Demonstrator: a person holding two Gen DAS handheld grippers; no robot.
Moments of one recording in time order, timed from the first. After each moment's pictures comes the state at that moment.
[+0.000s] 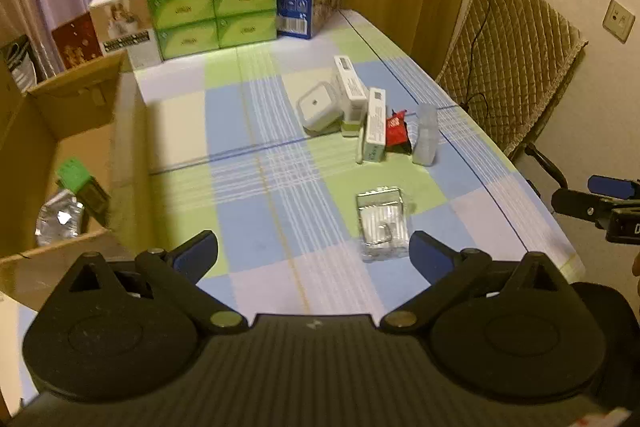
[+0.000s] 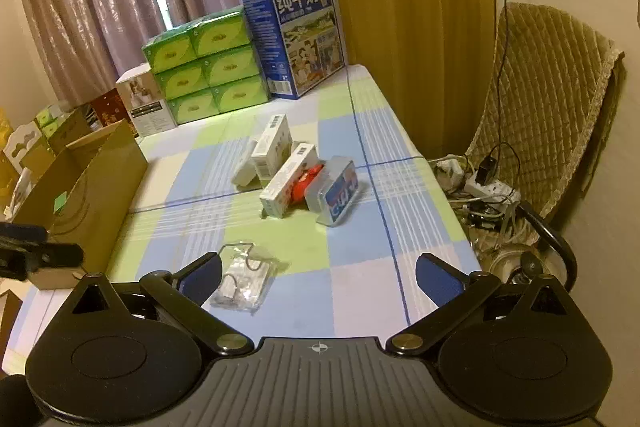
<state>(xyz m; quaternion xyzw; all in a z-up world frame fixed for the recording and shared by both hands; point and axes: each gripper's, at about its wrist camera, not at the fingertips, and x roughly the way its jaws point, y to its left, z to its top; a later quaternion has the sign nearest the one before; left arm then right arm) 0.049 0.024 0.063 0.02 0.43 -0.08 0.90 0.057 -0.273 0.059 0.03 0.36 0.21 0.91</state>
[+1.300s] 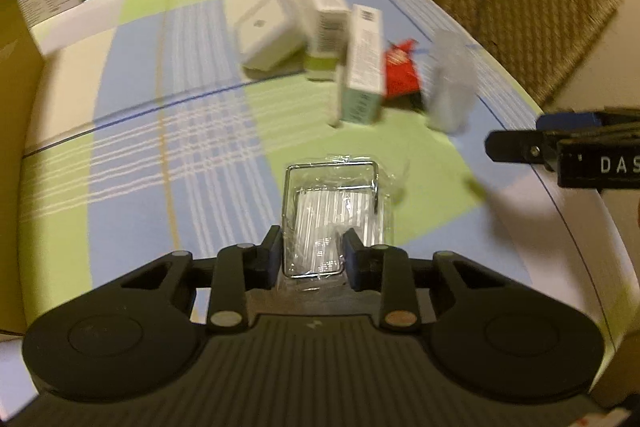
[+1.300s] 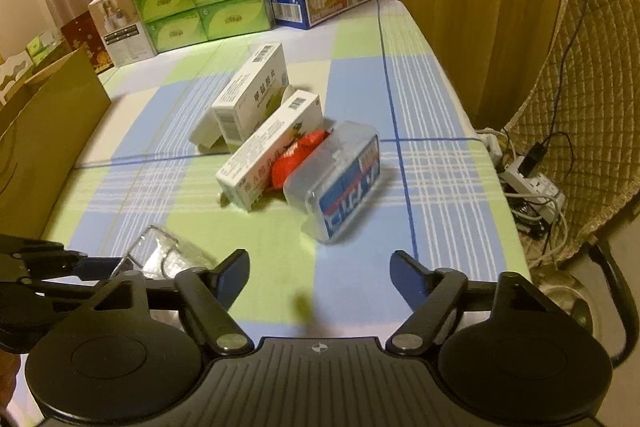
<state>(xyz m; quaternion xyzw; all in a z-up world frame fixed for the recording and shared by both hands) 0.169 -0.022 -0.072 0.01 0.49 -0.09 0.87 0.202 -0.218 -0.033 -0.04 0.44 0.24 0.87</state>
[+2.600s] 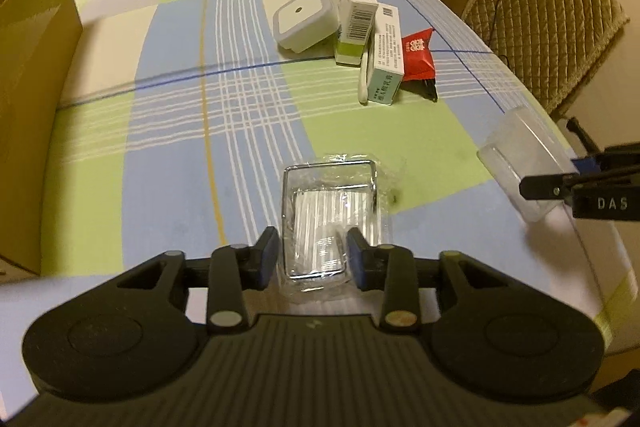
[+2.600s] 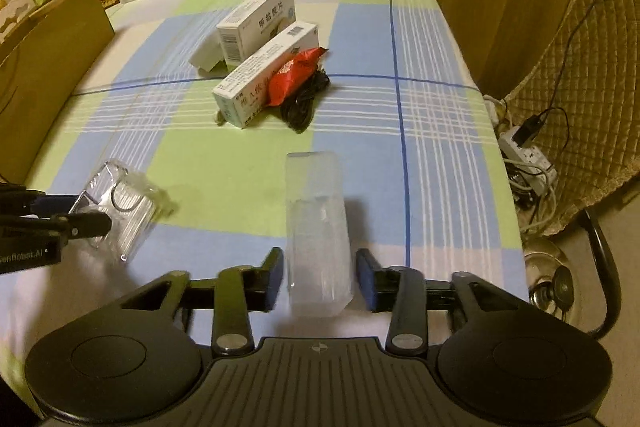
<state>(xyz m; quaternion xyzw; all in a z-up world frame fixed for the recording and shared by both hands) 0.129 -0.005 -0.069 -0.01 0.48 -0.07 0.87 0.172 -0.227 -0.048 -0.10 0.48 0.24 0.84</state>
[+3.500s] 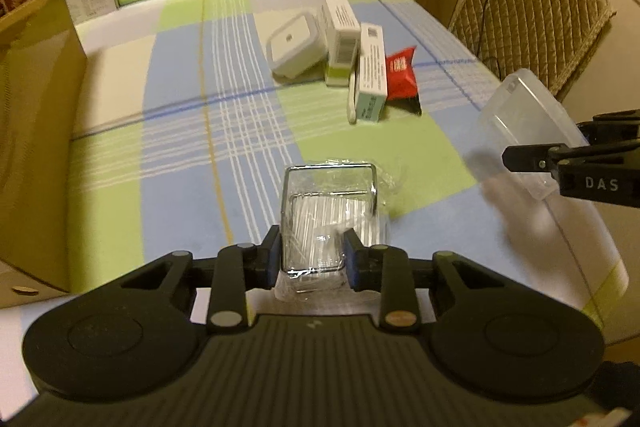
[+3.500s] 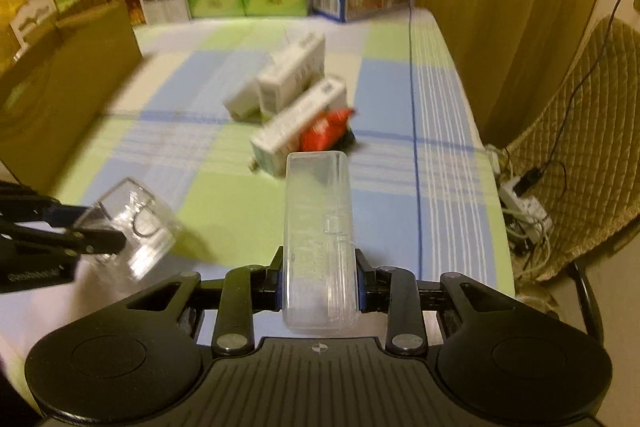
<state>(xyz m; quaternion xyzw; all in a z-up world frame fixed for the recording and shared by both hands) 0.118 -0.005 -0.033 0.00 0.47 -0.08 0.88 0.153 -0.206 -0.005 -0.11 0.43 0.26 0.86</state>
